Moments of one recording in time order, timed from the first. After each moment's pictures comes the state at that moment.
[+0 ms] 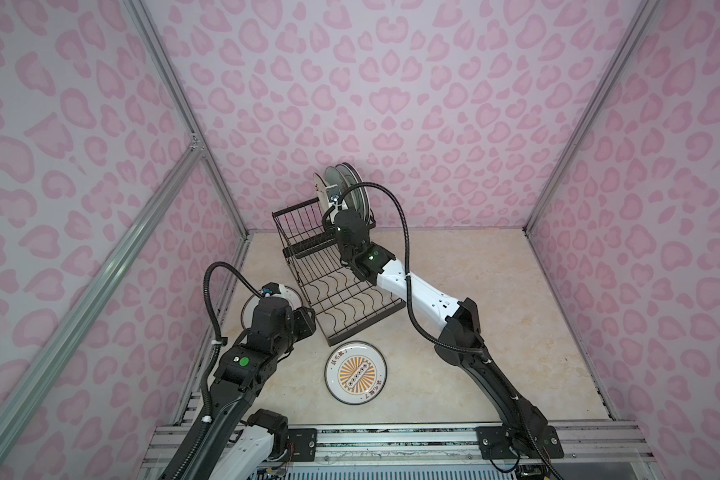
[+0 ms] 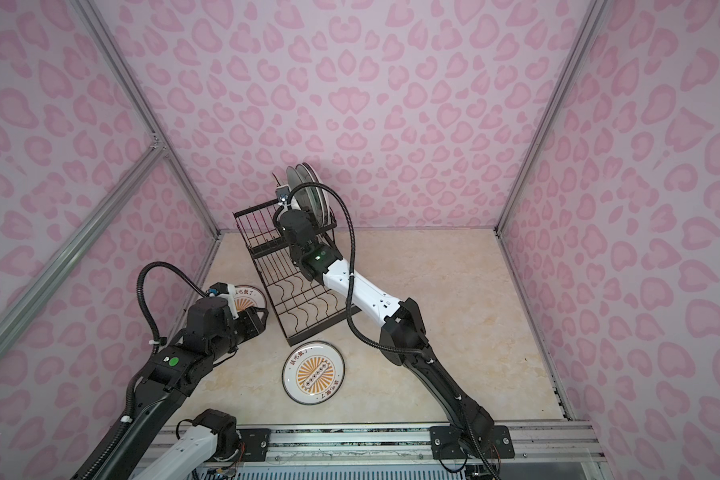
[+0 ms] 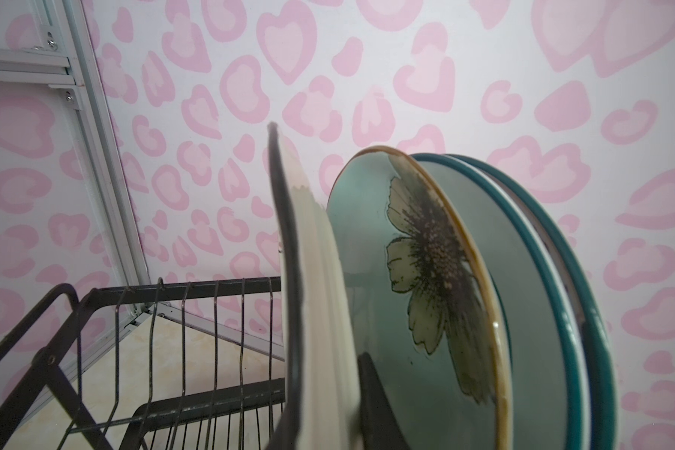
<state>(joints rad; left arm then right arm) -0.30 0.76 0.74 -0.63 -0.03 -0.66 0.86 2.52 2.60 -0.08 0.60 -0.11</state>
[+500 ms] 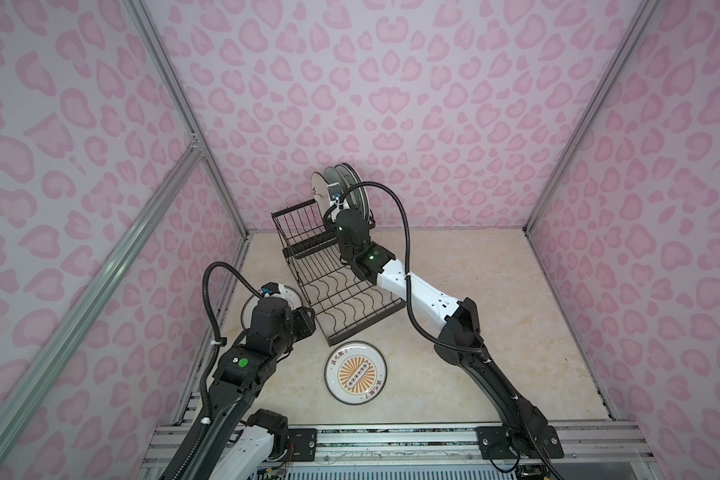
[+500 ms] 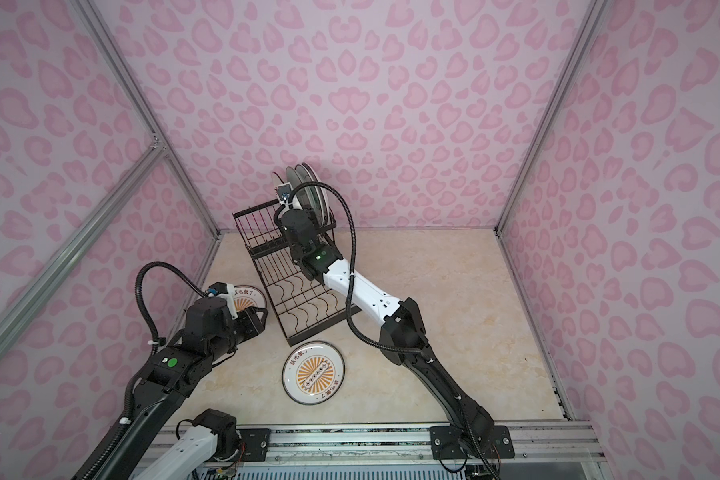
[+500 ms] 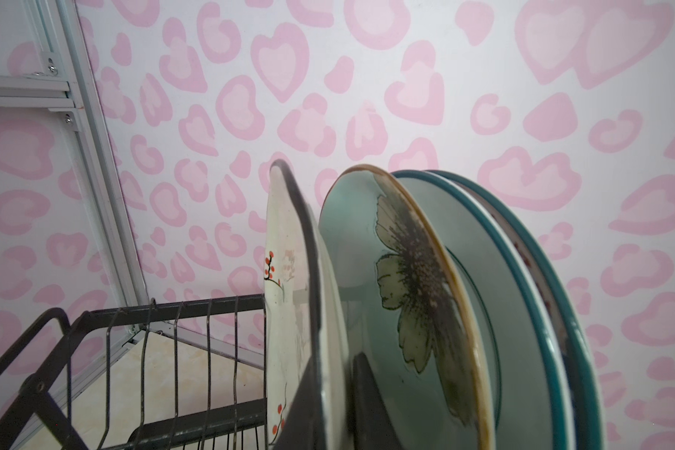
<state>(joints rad) -0.30 0.75 0.75 -0.64 -0.03 -0.65 0.86 2.53 2.60 -0.03 0.60 -0.12</state>
